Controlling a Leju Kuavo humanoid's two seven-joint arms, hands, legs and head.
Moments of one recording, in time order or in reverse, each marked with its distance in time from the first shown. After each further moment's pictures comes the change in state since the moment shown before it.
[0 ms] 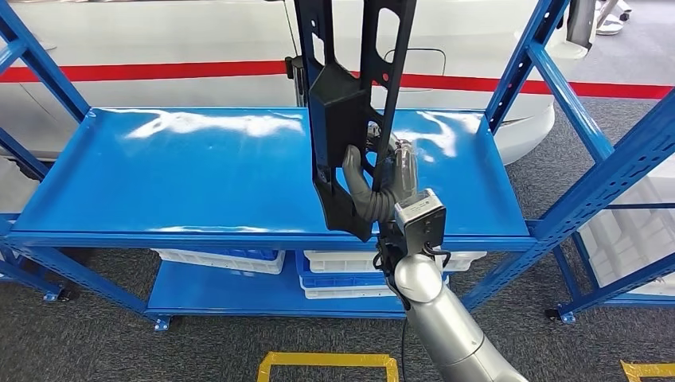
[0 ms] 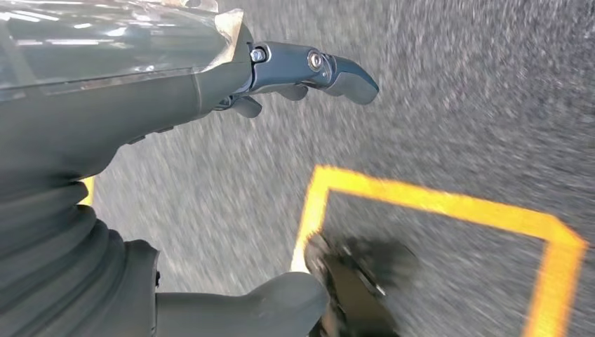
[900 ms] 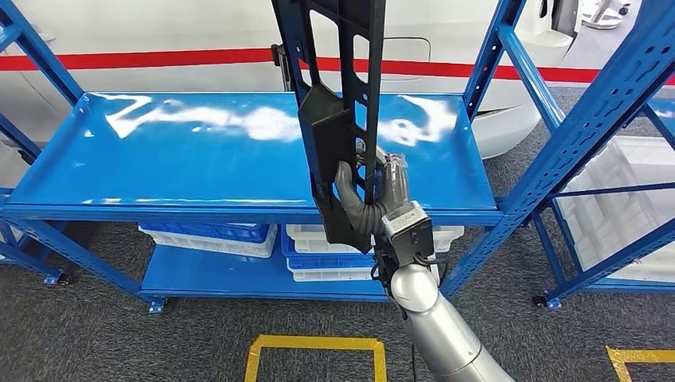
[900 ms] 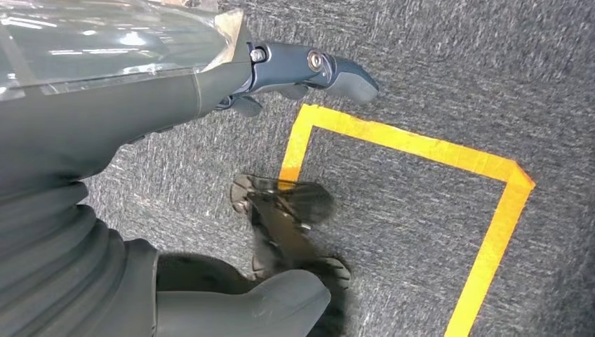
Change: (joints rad) left arm -0.006 0.011 0.083 -0.002 0.040 -0.143 -0.121; right arm 0.046 0.015 -0.011 0.010 0.047 0.033 -0.004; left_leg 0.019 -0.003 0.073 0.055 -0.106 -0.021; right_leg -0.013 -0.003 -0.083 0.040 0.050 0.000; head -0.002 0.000
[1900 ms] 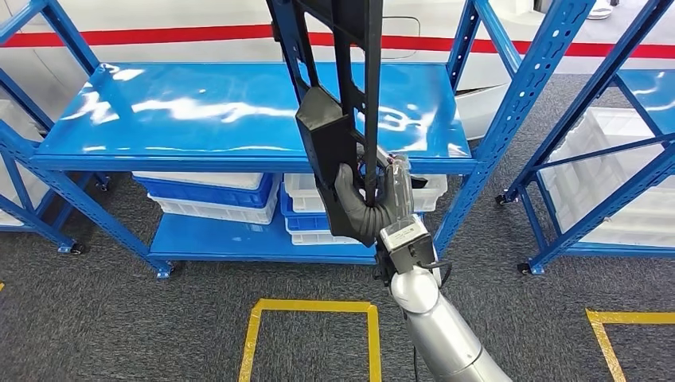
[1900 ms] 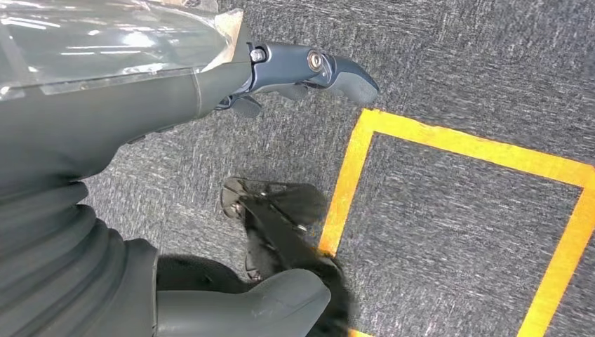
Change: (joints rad) left arm -0.010 0.001 0.001 -0.003 -0.024 -0.009 -0.007; right arm 0.010 0.008 -0.020 -0.021 0.070 0.004 -0.061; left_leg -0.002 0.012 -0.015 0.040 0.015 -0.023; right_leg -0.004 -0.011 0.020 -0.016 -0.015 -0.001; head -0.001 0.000
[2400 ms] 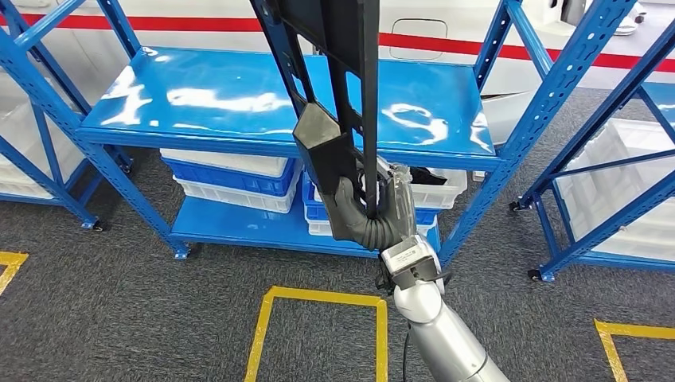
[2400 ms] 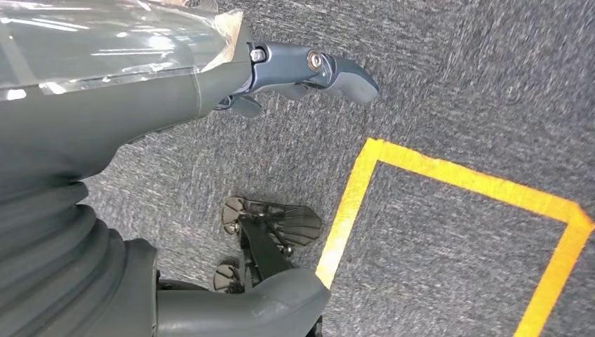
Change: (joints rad) left arm 0.001 0.000 0.004 -0.003 -0.014 0.003 -0.055; right arm 0.028 -0.027 0.021 -0.019 0.002 -0.003 -0.041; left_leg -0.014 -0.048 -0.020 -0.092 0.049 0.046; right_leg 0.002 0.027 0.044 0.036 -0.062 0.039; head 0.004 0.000
